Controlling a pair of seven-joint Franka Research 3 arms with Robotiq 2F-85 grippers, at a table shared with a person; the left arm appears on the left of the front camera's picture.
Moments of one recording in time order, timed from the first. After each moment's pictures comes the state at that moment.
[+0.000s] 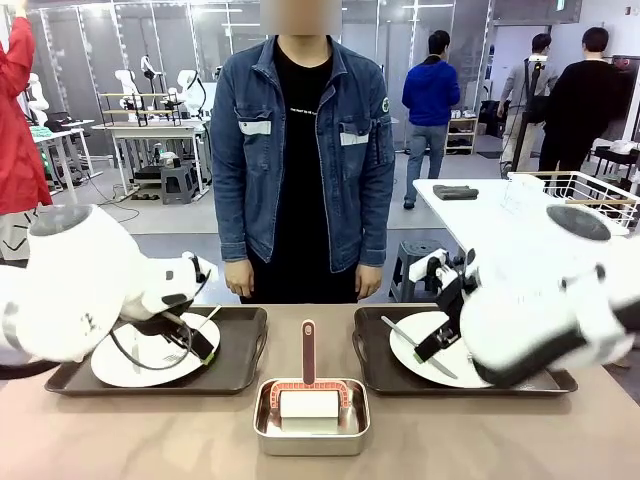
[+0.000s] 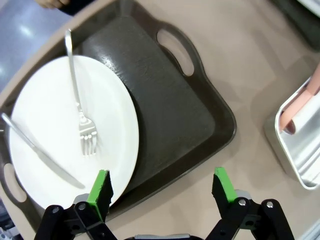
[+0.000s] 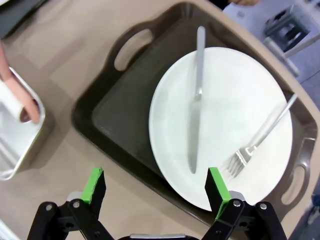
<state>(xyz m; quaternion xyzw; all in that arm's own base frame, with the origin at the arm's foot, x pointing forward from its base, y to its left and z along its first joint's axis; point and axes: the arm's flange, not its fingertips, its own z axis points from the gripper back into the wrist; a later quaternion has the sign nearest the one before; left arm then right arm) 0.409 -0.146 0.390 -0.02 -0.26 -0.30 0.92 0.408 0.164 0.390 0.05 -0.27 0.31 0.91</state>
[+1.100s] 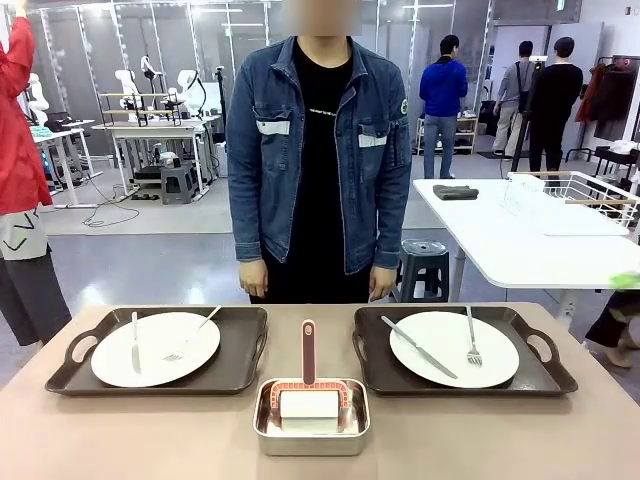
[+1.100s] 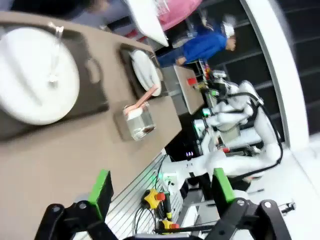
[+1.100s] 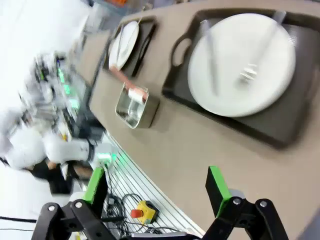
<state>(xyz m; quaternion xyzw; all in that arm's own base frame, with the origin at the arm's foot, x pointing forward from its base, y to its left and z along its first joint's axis) 0.296 0.234 0.475 -0.56 -0.23 -0.04 0.79 0.366 -0.174 0.465 0.48 -0.18 0.09 0.85</state>
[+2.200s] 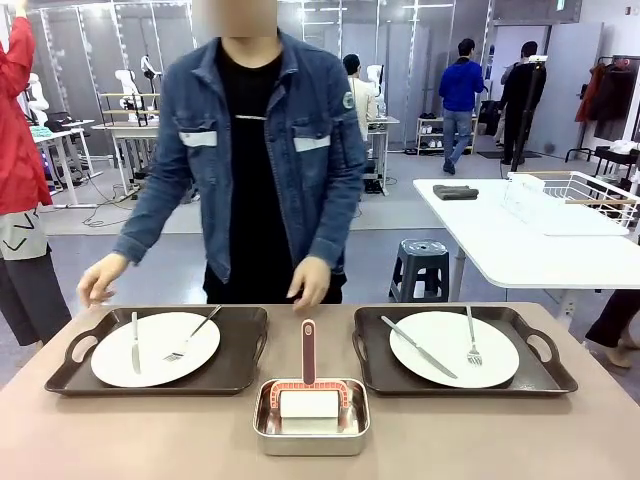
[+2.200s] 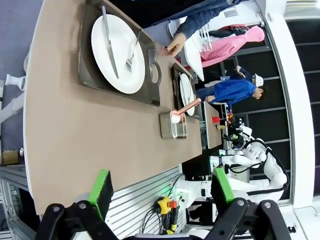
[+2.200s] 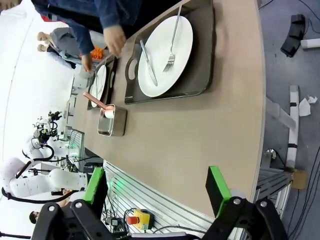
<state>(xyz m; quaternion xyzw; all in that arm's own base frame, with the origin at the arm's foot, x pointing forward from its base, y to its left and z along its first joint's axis) 0.207 0.329 0.434 -0.52 -0.25 0.09 0.82 0.274 -0.296 0.416 0.47 -0.23 -0.05 0.85</state>
